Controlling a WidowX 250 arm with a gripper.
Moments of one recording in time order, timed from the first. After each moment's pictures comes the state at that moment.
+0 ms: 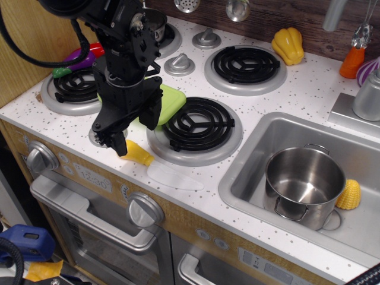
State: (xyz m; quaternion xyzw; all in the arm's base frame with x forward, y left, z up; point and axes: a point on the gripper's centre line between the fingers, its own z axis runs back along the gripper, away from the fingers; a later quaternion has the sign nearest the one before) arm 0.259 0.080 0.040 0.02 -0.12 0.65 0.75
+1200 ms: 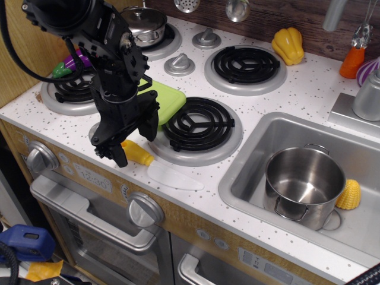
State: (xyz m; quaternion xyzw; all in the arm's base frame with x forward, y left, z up) arm 0.262 0.087 0.012 -0.01 -0.10 0.64 0.76
